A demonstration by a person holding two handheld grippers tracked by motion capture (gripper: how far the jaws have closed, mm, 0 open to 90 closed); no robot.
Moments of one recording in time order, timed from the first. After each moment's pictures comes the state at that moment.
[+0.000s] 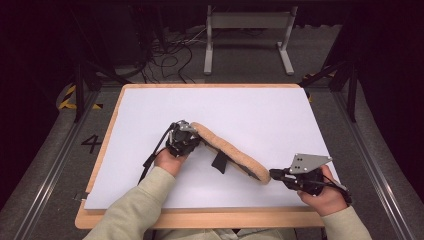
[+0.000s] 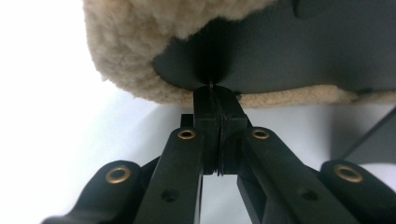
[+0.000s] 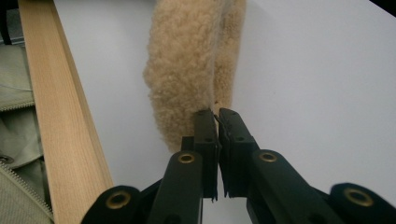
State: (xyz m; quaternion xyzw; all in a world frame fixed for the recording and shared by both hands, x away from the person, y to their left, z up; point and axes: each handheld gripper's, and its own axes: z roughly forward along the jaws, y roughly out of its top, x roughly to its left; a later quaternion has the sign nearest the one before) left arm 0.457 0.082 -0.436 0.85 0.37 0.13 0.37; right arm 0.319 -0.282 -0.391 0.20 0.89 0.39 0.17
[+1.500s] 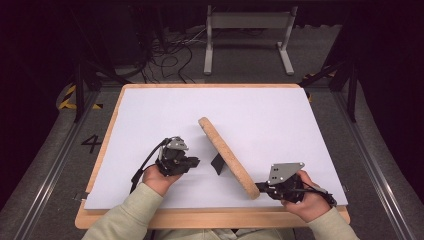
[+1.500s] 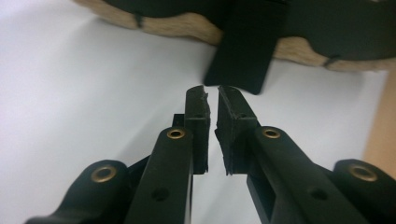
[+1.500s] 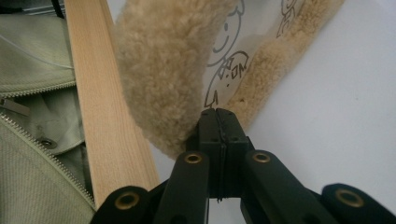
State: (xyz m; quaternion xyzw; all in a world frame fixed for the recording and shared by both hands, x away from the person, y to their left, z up) left arm 0.388 0.099 -0.423 0.87 0.29 0.03 0.39; right arm 0.312 -0.239 -0.408 0.16 0.92 0.34 0.11
